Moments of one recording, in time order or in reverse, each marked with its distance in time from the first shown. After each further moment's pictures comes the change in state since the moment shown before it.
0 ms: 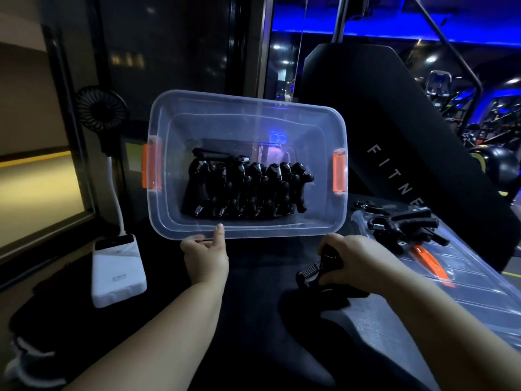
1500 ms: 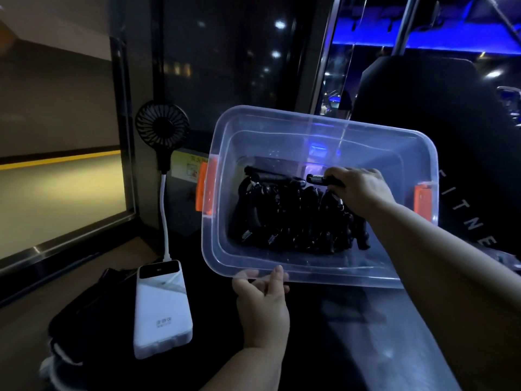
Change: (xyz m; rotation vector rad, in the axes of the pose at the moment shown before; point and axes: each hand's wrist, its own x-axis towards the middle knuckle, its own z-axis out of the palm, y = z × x) left_hand 0.001 0.001 -0.003 -0.195 -0.117 0.008; right_hand 0.238 -0.016 -0.031 -0.068 0.474 -0.074
